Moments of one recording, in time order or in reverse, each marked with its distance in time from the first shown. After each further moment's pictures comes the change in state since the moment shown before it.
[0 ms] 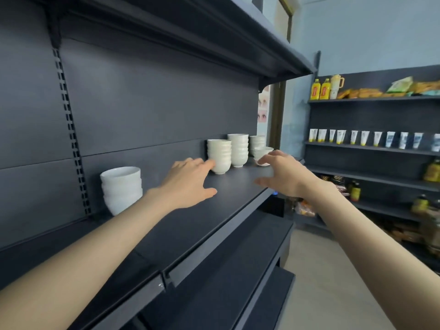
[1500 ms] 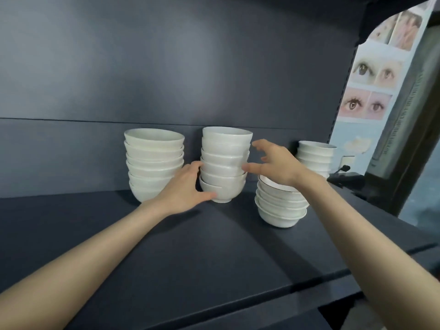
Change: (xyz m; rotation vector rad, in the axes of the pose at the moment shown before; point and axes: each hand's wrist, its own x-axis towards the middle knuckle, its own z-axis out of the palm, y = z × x) left_hand 0.524 0.011 0.354 -0.351 0.162 -0.742; right_hand 0.594 0.364 0.191 0.498 -0.267 -0.563
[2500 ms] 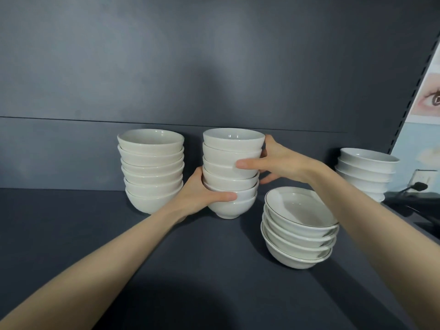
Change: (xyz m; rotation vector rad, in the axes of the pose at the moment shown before) left_hand 0.060 -0.002 0.053 -0.540 0.157 -0.260; right_hand 0.096 0.050 0.005 0.484 -0.398 -0.063
